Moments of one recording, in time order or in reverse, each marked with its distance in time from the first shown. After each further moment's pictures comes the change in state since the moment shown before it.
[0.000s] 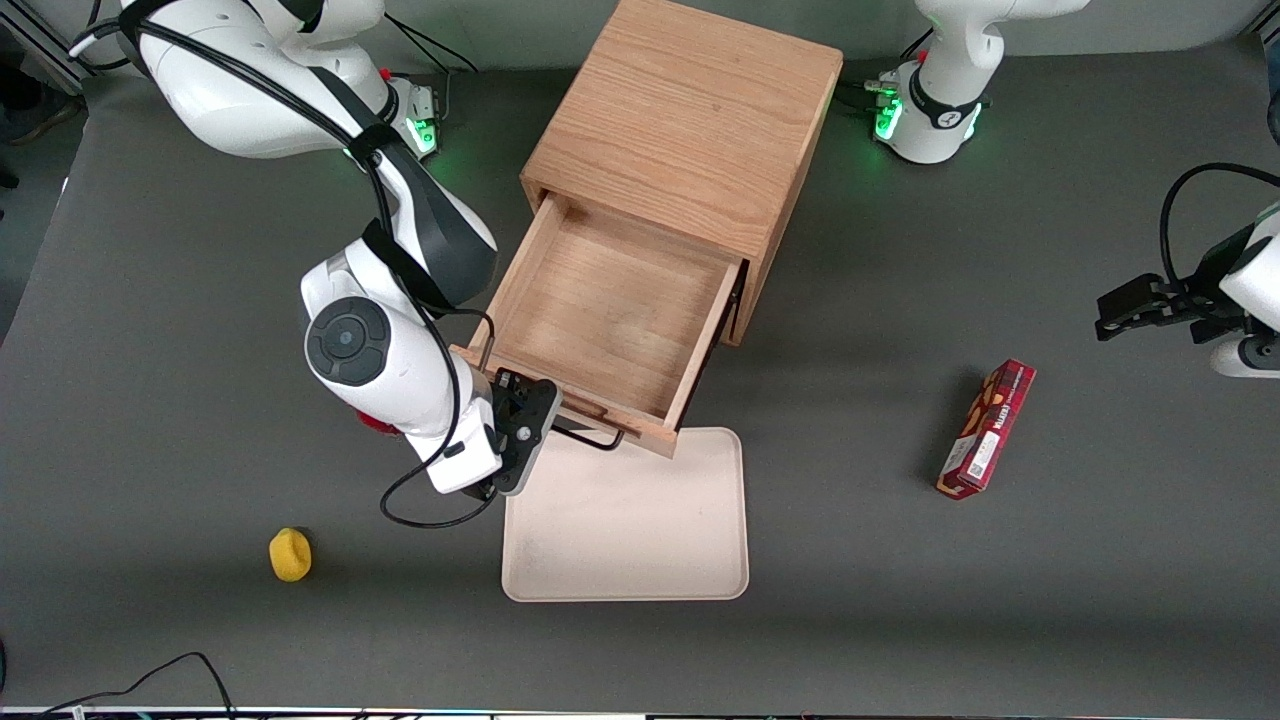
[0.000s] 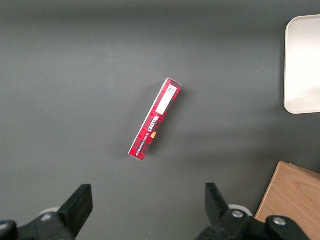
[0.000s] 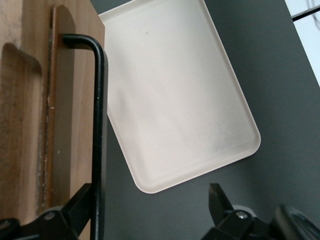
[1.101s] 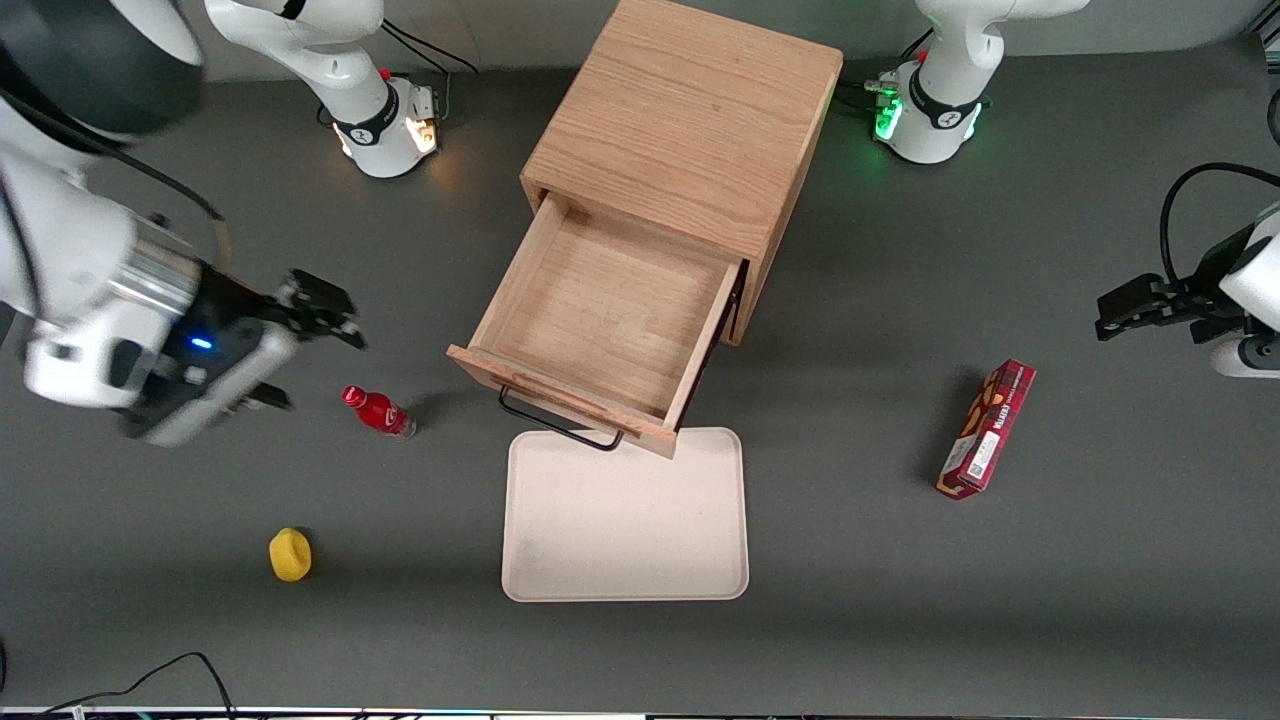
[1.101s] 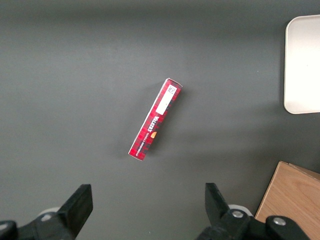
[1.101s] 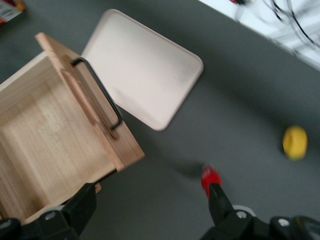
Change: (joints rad) arm -0.201 -0.329 -0.076 0.123 0.204 -0.471 0.477
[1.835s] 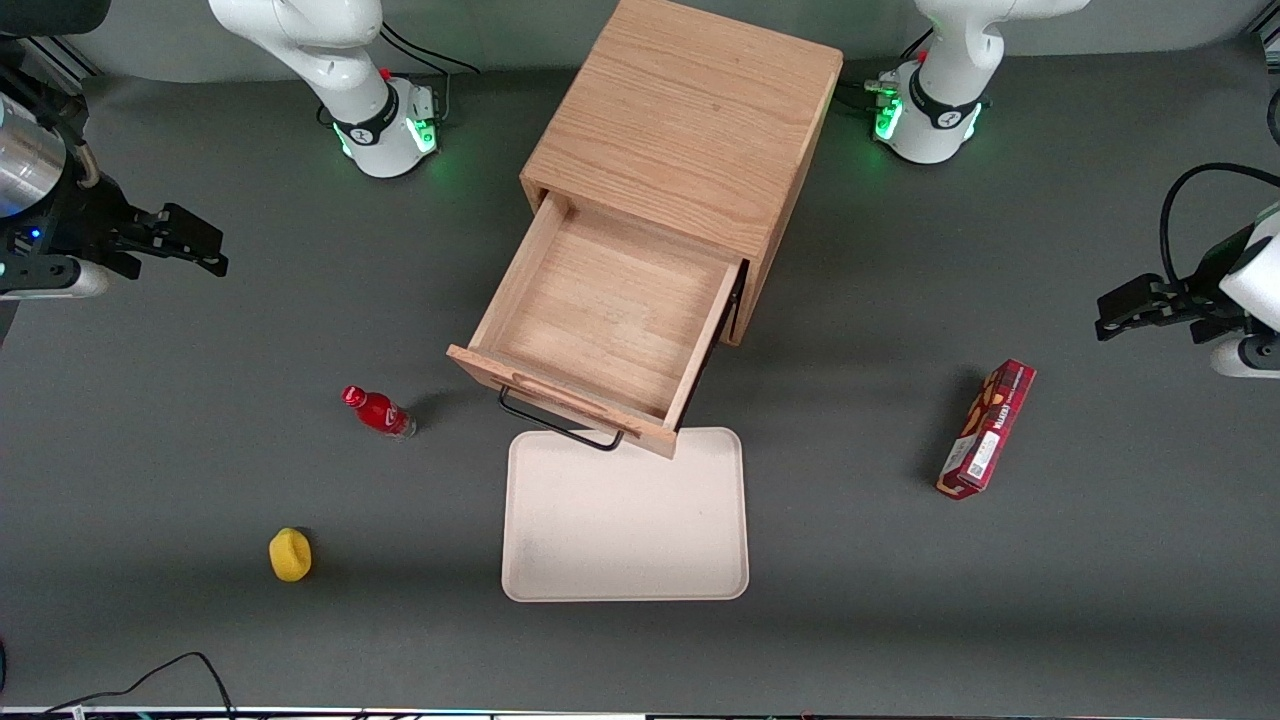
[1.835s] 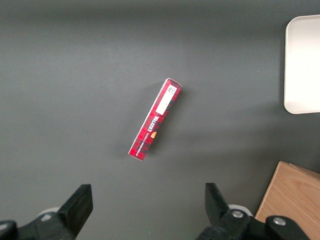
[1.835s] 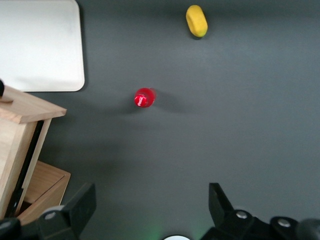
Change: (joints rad) arm -0.158 -0.367 -0.051 -0.466 -0.080 0.016 0.283
